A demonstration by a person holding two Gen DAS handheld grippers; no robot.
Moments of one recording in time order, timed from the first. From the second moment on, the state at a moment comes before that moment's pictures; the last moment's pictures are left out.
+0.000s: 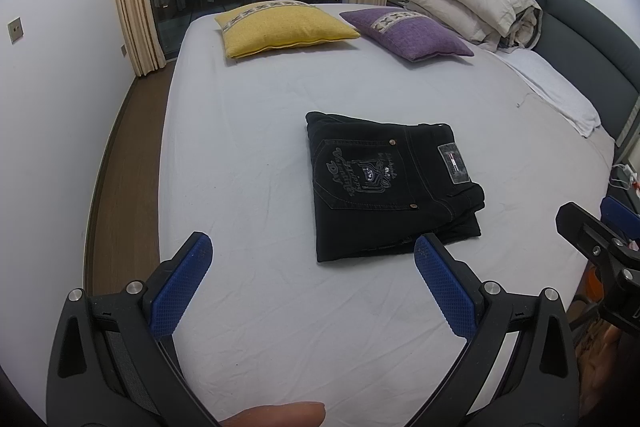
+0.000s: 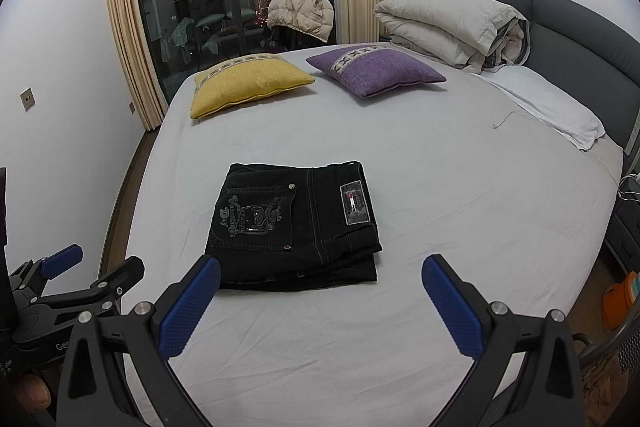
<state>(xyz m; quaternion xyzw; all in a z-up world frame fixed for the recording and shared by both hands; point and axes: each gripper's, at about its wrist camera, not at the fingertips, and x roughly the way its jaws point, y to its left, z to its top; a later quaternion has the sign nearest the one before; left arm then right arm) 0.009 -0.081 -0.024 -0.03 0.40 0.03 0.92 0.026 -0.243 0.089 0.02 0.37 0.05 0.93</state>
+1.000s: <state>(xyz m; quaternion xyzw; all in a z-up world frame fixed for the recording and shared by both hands) 0.010 -0.081 -0.029 -0.04 0.40 0.02 0.91 0.019 -0.242 0.084 0.02 0.38 0.05 0.92</state>
